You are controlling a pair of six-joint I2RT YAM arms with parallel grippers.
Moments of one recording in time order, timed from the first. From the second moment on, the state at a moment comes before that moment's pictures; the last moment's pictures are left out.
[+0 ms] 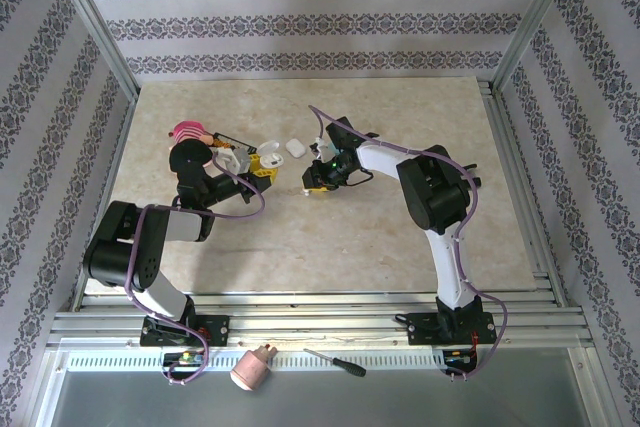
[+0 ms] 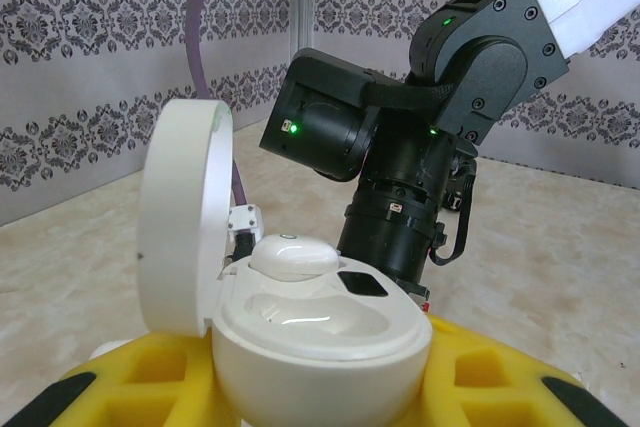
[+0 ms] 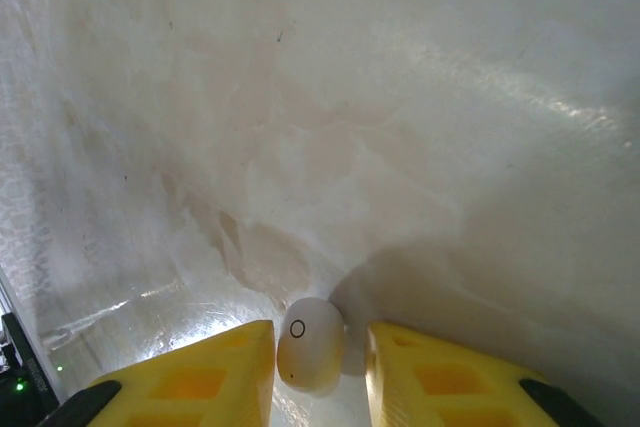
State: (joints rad) left arm -0.12 1.61 0.48 1.15 0.87 -0.03; right arm 0.49 2.21 1.53 -0.50 -0.66 0.36
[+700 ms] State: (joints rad) left arm -0.12 1.63 0.48 1.19 0.87 -0.04; right arm 0.49 2.16 1.49 -0.49 -0.61 0.34
